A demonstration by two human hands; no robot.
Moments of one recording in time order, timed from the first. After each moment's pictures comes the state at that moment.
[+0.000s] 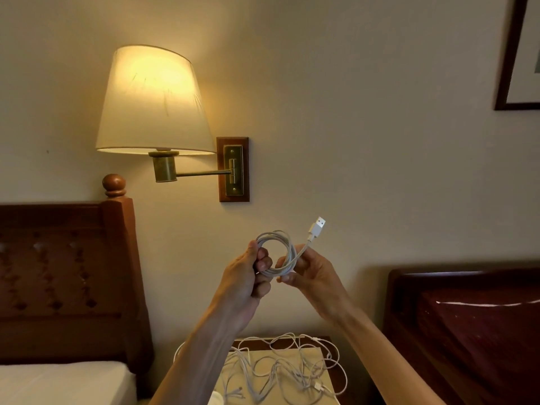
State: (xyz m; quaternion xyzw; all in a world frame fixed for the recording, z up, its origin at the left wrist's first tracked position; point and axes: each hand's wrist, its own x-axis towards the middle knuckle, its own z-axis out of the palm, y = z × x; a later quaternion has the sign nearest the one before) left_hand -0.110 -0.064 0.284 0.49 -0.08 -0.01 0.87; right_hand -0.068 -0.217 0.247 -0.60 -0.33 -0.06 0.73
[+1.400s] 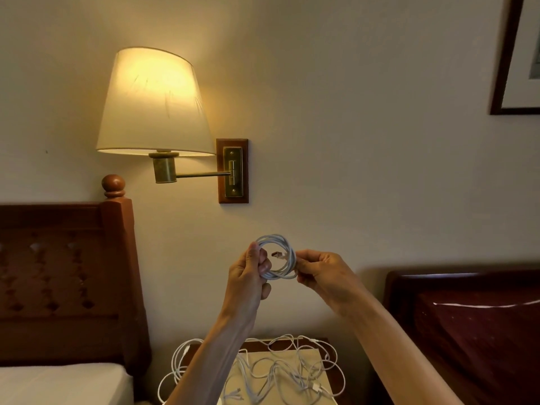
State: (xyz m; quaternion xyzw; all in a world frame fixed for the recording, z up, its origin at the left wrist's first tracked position) left_hand -0.101 -0.071 0.268 0.58 -0.13 0.13 0.79; right_hand -0.096 -0.219 0.286 -0.68 -0.09 -0.01 0.73
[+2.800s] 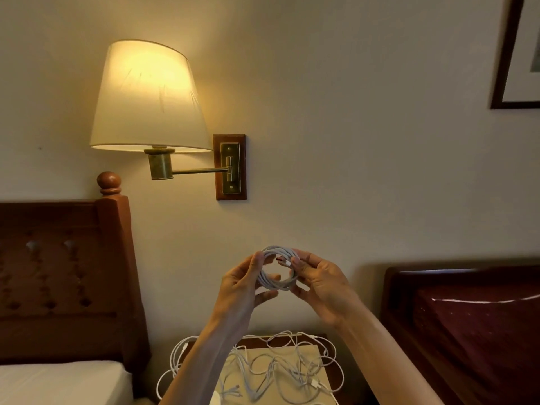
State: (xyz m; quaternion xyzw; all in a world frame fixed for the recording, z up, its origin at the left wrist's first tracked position) left_hand -0.102 -0.062 0.252 0.57 -0.09 0.05 0.82; right_hand -0.094 -0.214 0.262 -0.56 -0.09 0.02 0.82
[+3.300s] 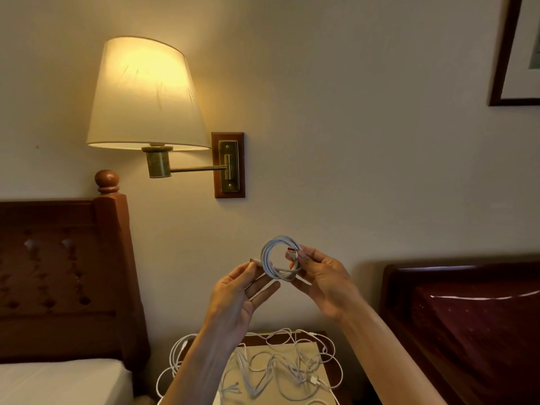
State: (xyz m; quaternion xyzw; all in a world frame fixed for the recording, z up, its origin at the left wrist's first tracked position) left_hand -0.101 -0.056 0.244 0.42 -0.04 -0.01 0.91; right_hand -0.090 -0.219 0.264 -0.53 -0.07 0.00 0.84
